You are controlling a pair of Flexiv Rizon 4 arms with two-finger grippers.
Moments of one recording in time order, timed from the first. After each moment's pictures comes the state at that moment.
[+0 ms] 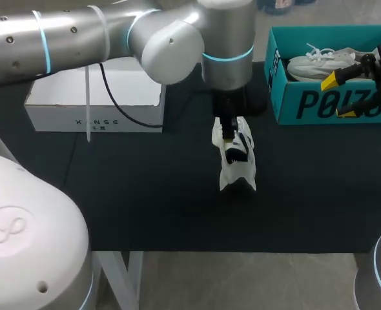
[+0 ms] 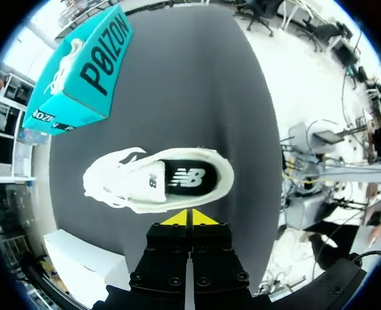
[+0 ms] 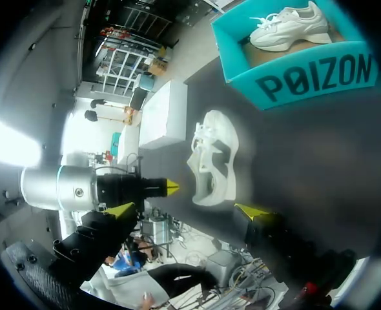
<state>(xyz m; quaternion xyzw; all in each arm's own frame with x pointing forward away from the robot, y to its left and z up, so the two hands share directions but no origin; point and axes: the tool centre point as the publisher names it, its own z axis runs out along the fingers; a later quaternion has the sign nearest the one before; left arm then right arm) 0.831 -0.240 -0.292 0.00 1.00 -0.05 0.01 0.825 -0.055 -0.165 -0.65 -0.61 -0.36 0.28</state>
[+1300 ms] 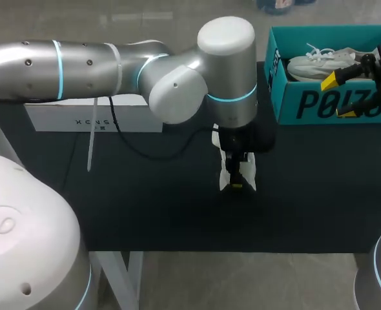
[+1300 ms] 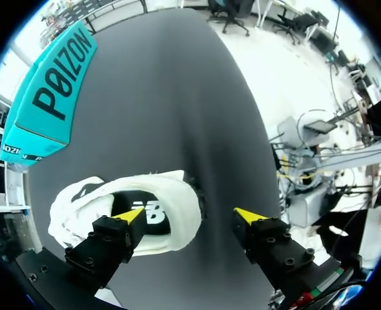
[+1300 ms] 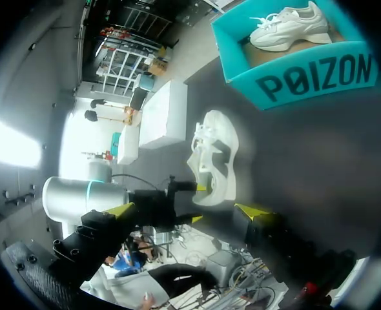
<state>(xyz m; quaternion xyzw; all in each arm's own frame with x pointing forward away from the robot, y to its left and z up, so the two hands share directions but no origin) 0.790 -0.268 -0.362 0.08 0.99 -0.07 -0.01 0.825 -0.055 -0.165 -0.65 -0.61 -0.36 0.28</state>
